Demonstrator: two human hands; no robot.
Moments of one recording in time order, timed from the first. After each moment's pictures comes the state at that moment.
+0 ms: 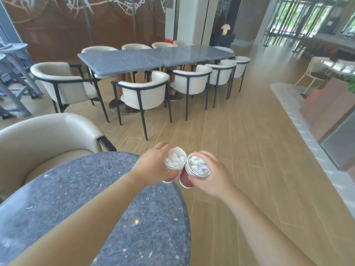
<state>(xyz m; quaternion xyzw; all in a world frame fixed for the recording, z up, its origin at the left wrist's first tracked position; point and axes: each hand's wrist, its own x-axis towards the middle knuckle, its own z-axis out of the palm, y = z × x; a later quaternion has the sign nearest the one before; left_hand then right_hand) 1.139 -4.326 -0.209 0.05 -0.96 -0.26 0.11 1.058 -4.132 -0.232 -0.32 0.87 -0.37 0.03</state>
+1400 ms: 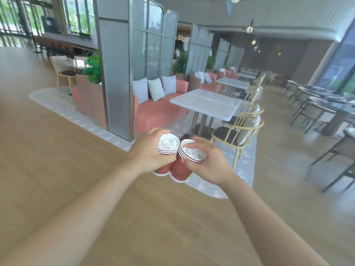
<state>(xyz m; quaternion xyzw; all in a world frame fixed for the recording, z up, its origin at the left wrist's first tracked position) 0.805 -3.657 -0.105 -0.49 -0.78 -0.39 0.03 0.958 -3.524 -0.110 0.17 0.90 -0.29 -0.29</state>
